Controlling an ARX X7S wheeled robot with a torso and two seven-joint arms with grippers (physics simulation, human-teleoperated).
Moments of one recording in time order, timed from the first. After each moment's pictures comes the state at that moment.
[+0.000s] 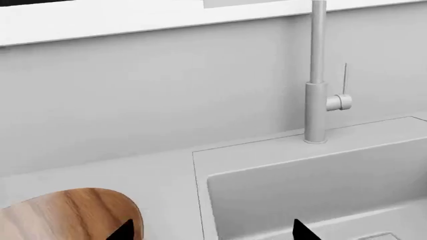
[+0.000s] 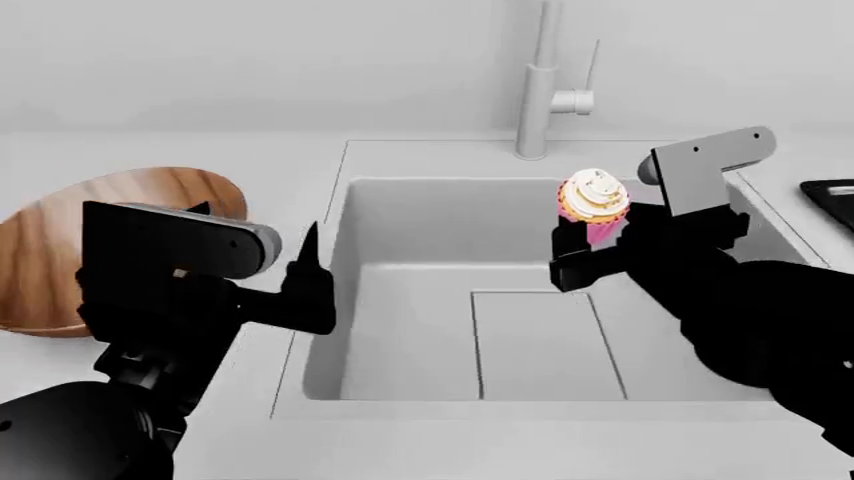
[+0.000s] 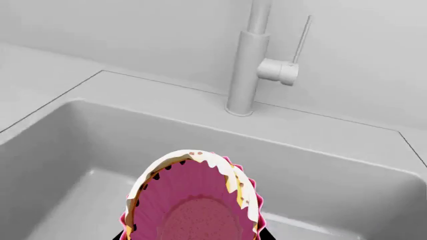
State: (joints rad) left arm -0.63 -0.57 0.09 0.81 -1.22 -1.12 -0.80; right arm 0.89 0.68 -0.37 -0.25 1.10 1.05 0.45
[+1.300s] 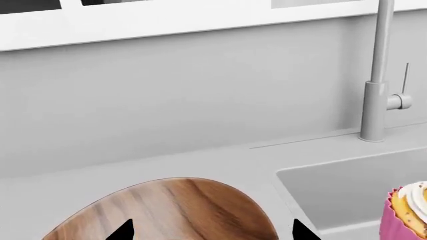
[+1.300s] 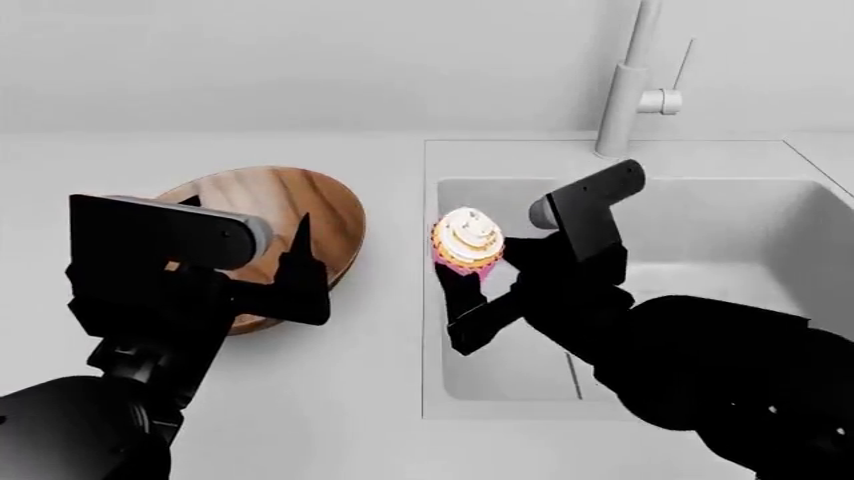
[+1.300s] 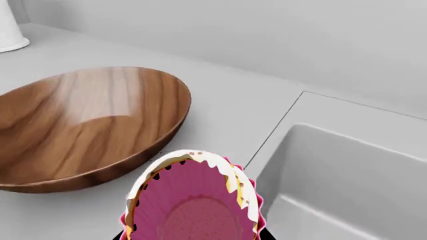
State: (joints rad) left arm -0.63 -0.59 0.11 0.80 -1.22 -1.08 -0.81; right arm 0.84 0.56 -0.44 -0.37 1.20 0.99 0.32
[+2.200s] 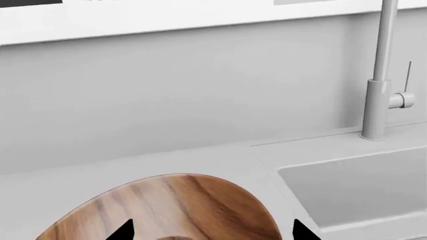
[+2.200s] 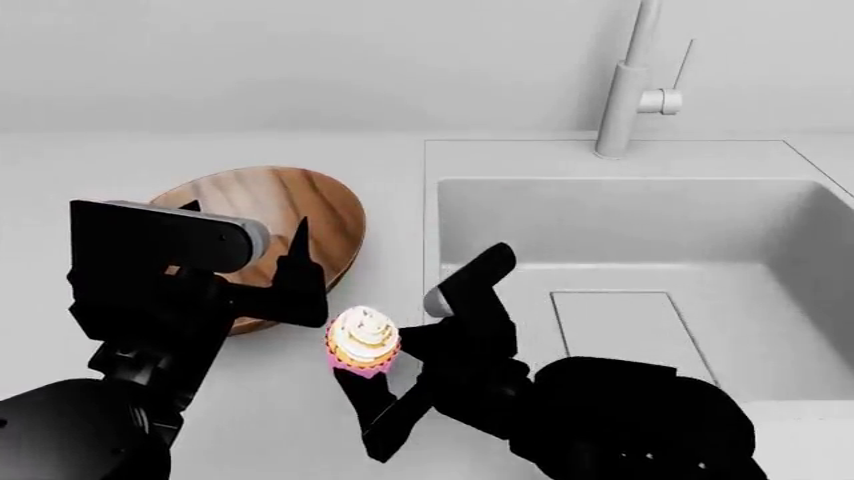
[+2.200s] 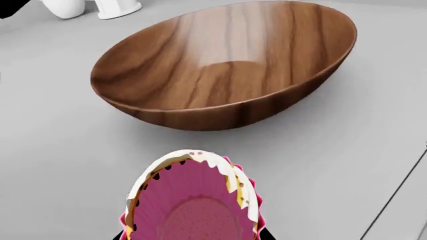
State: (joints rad) left arm -0.61 -0.60 0.12 0.79 -1.20 -1.04 -0.80; right arm 0.73 0.42 -0.63 -0.32 1.14 0.91 0.13
